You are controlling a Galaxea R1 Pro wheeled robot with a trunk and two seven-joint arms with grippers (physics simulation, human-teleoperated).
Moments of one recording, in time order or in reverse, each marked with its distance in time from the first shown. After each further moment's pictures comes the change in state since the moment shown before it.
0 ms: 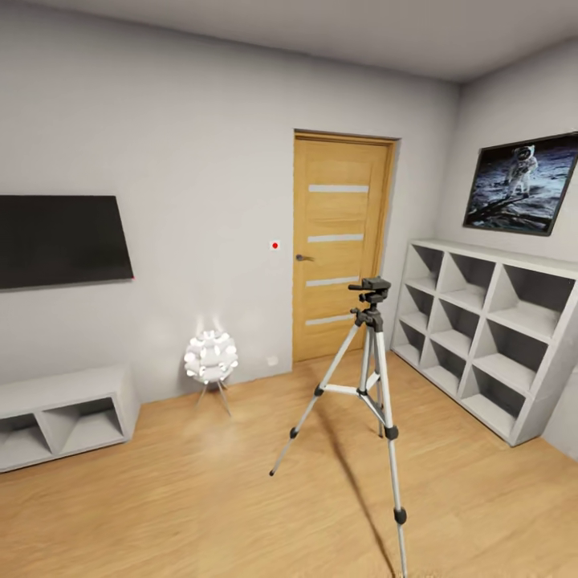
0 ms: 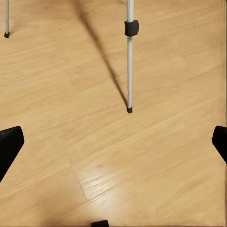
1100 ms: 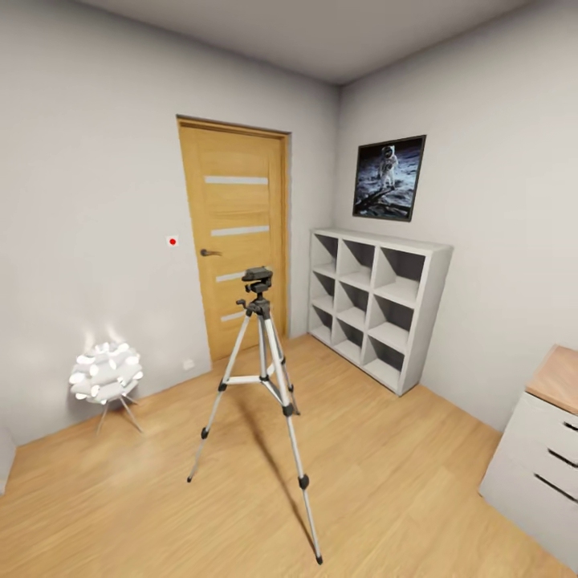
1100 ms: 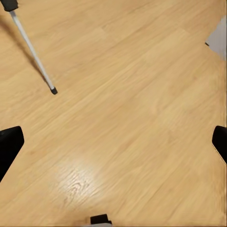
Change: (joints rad) left arm 0.000 0.000 0.001 0.001 0.001 0.000 0.000; right arm 0.000 0.000 -0.001 -0.006 0.000 -0.001 0.000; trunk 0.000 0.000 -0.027
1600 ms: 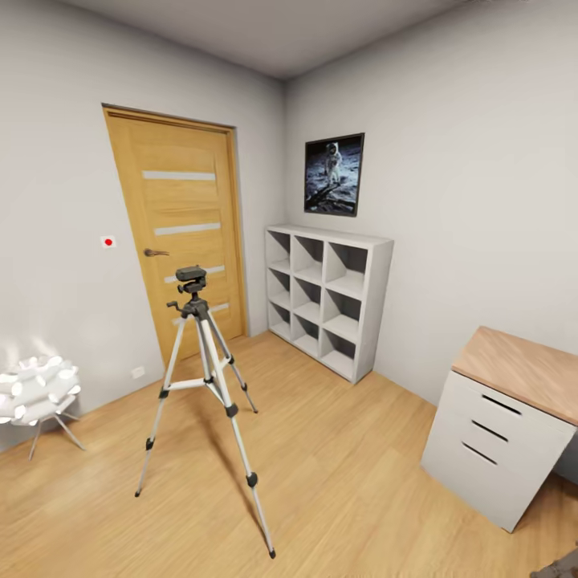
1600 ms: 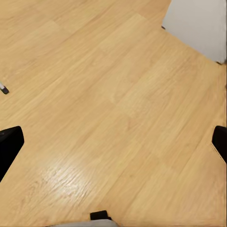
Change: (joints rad) left arm 0.000 0.000 -0.001 0.000 0.000 0.000 0.000; right arm 0.000 0.000 0.000 0.000 0.000 0.000 0.000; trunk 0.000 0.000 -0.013
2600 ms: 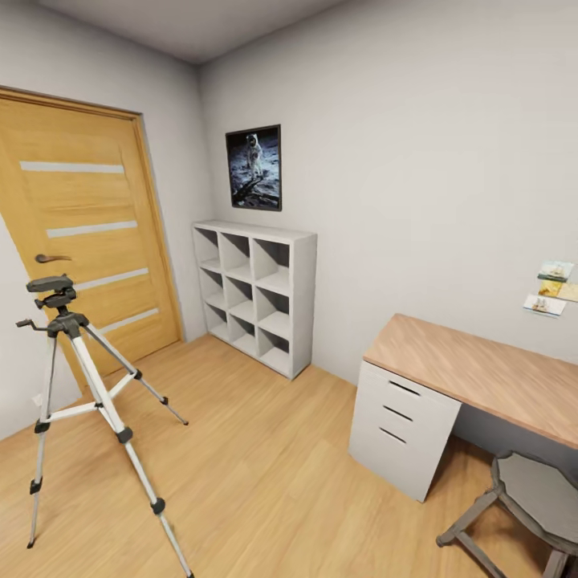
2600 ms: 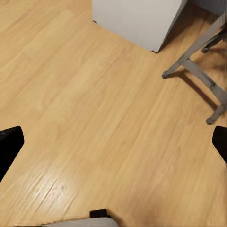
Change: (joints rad) left arm 0.001 0.000 0.001 0.000 0.000 0.002 0.000; right arm 0.000 0.000 0.000 -0.012 0.003 0.000 -0.001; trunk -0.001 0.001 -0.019
